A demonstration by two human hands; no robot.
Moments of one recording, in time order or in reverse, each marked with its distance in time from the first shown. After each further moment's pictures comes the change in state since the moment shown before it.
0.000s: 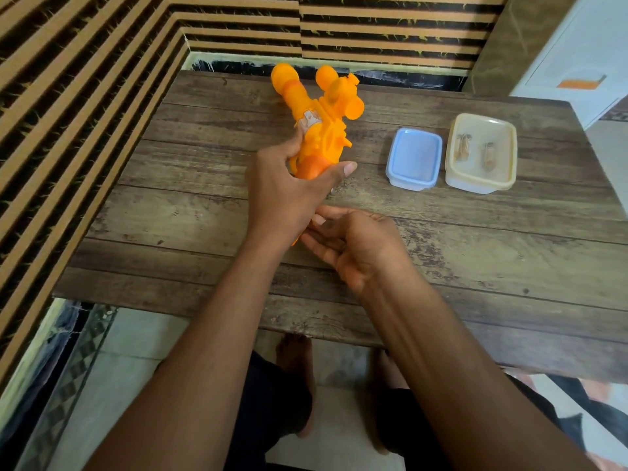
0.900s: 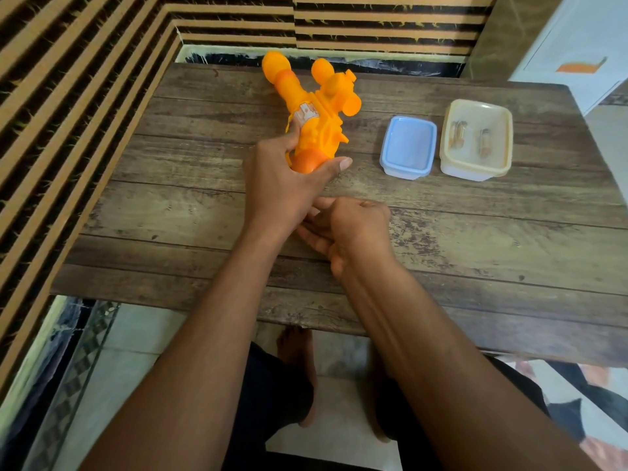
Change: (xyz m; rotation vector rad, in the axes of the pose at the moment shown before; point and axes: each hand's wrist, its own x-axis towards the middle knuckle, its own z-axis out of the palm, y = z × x) left_hand 0.002 -0.005 0.006 0.084 -0.018 0.061; right_hand 0.008 0.001 0.010 -0.012 0.156 -0.055
